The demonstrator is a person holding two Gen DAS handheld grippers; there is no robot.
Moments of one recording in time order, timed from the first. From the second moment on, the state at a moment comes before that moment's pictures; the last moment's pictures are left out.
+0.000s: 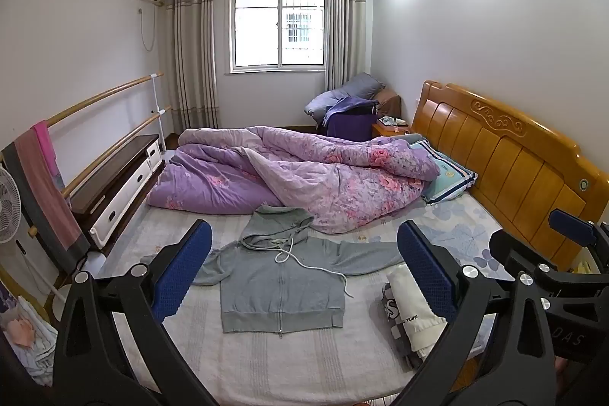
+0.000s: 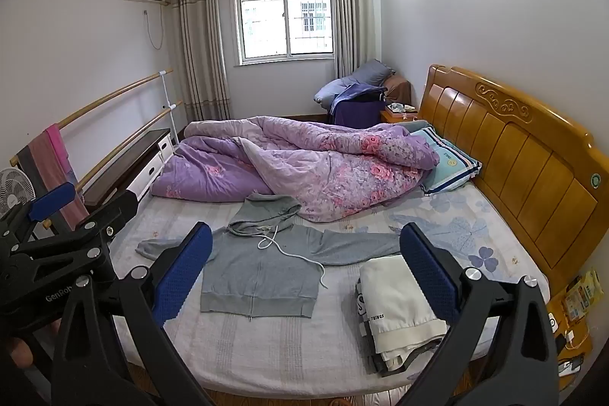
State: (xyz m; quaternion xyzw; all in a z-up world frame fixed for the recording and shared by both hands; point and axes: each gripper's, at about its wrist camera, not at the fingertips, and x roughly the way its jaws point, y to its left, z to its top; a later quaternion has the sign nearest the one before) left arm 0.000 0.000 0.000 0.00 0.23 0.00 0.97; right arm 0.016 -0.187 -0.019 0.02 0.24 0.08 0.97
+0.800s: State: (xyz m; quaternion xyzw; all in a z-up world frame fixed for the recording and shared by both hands) left arm 0.000 0.000 0.000 0.00 0.23 0.00 0.97; right arm 0.016 -0.187 -0.020 0.02 0.24 0.08 0.97
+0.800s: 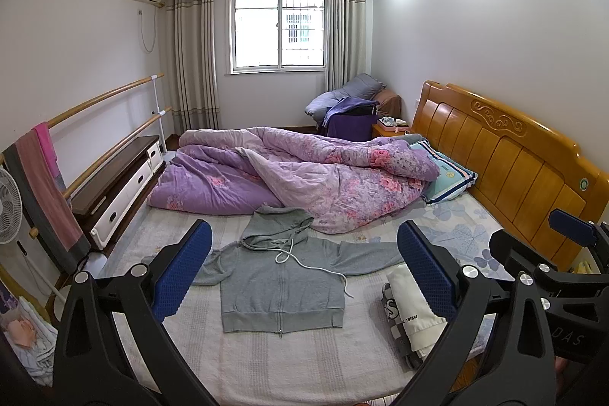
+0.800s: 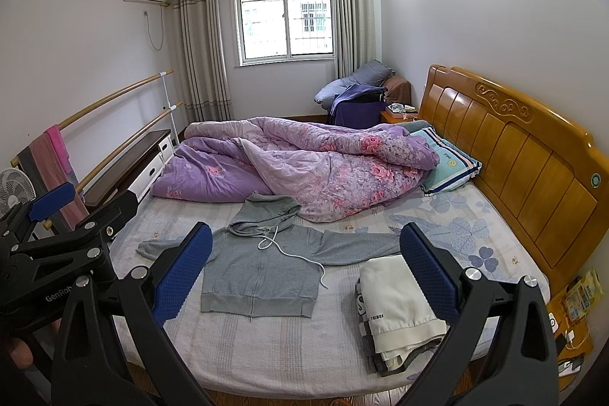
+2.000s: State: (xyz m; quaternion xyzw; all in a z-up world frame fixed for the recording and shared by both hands) left arm -0.001 0.000 -0.004 0.00 0.23 0.00 0.97; right arm 0.012 -0.187 -0.021 0.02 0.24 0.08 0.97
